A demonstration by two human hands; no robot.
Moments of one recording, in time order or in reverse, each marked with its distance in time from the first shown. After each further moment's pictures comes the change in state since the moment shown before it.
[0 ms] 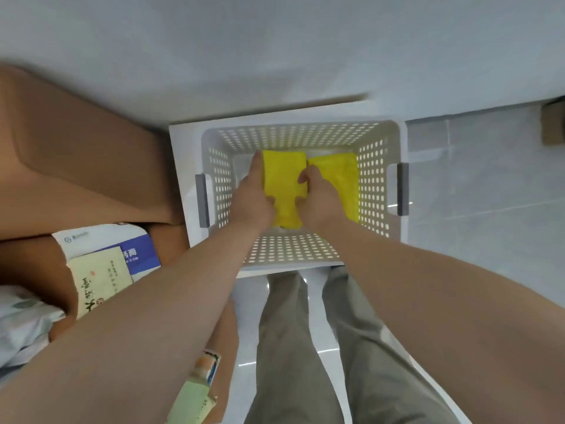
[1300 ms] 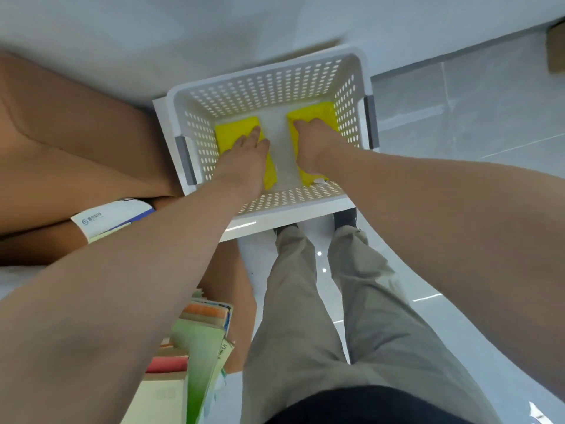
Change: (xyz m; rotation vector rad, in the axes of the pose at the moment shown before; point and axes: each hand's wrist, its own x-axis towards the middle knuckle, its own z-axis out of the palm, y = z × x) left_hand -0.036 0.023 -0.017 0.857 -0.216 0.310; right_hand -0.025 -0.012 -0.055 -0.555 -0.153 -0.091
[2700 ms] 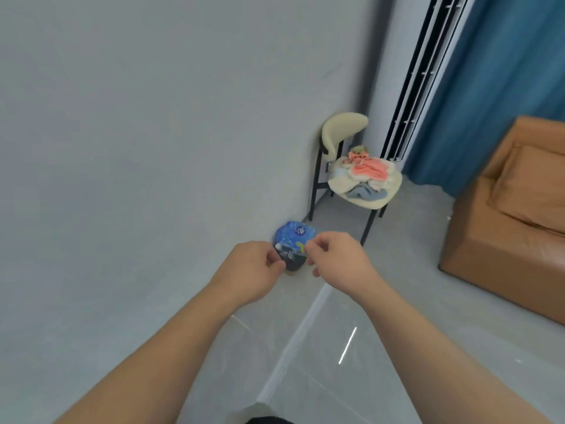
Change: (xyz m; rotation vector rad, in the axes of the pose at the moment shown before) left_hand -0.221 0.753 -0.301 -0.135 0.357 0.640; right_hand -0.579 0.545 -0.262 0.967 1.026 0.380
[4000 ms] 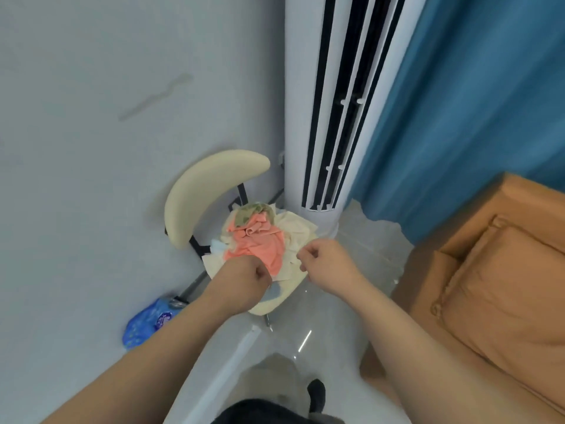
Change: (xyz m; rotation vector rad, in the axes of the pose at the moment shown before) left_hand 0.788 0.476 0.258 0.018 -0.204 -0.131; right_hand 0.765 0.330 -0.503 -0.058 -0.199 0.117
